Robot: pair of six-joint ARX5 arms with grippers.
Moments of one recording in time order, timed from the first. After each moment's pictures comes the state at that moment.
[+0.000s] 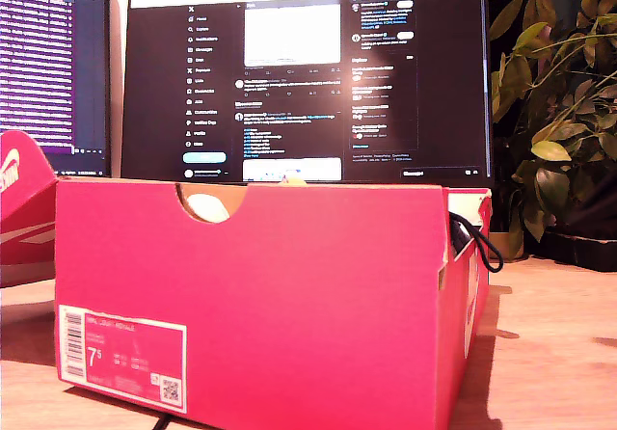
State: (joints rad) left arm 0.24 1.31 0.80 -0.22 0.69 -0.21; right arm 0.10 0.88 0.25 0.05 -0.59 0.50
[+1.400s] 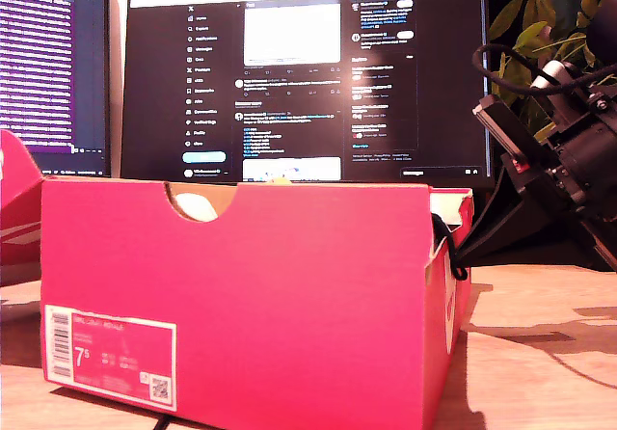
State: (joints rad) left arm 0.28 1.88 1.18 -0.74 0.76 0.10; right arm 0.29 1.35 0.45 0.23 -0.53 0.47
